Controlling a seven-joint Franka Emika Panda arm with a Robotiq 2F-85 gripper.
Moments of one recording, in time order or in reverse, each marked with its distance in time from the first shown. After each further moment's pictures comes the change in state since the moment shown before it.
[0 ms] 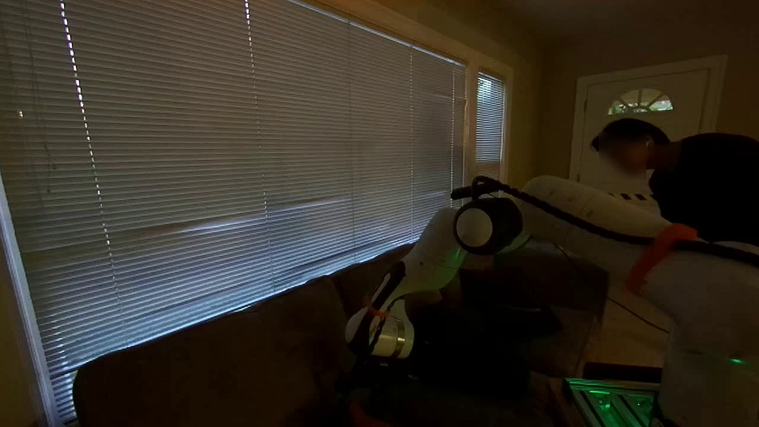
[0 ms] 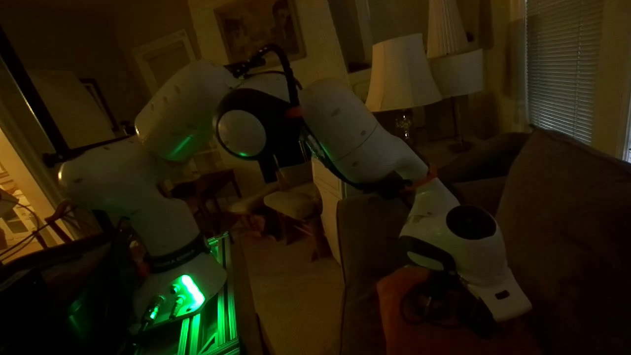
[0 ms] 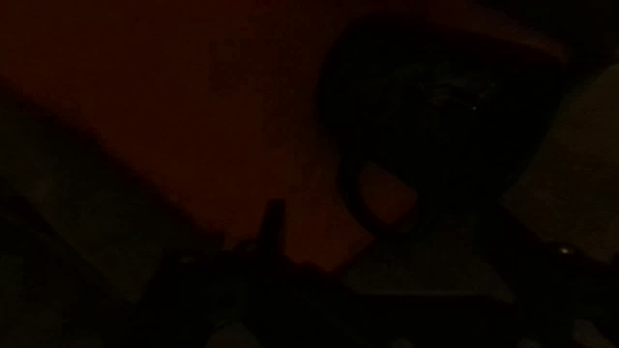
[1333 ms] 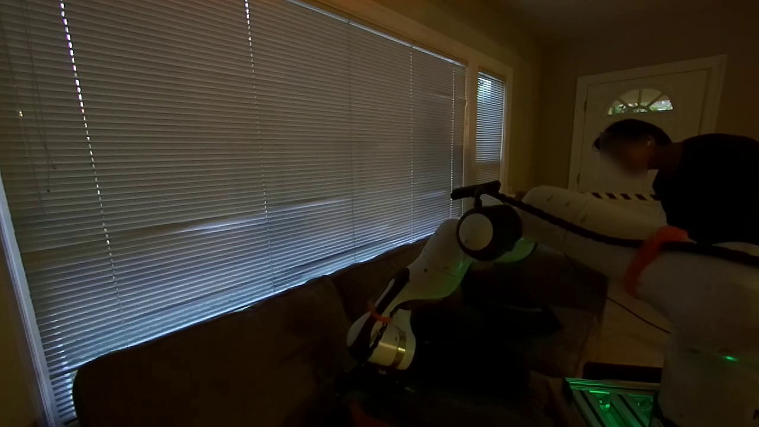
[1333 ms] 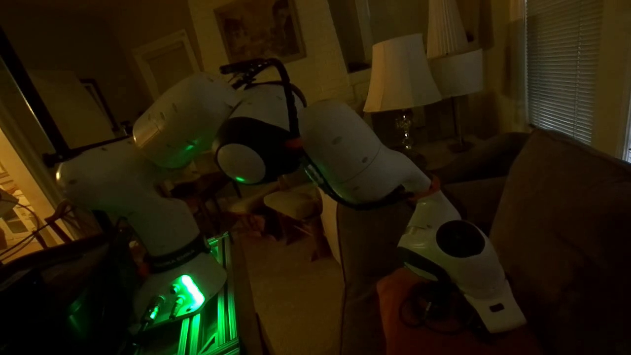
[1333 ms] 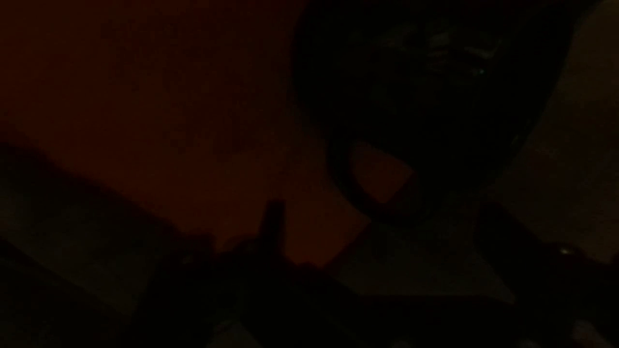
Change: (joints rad) arm -0.097 0.085 0.121 0.035 0.003 0.142 0.018
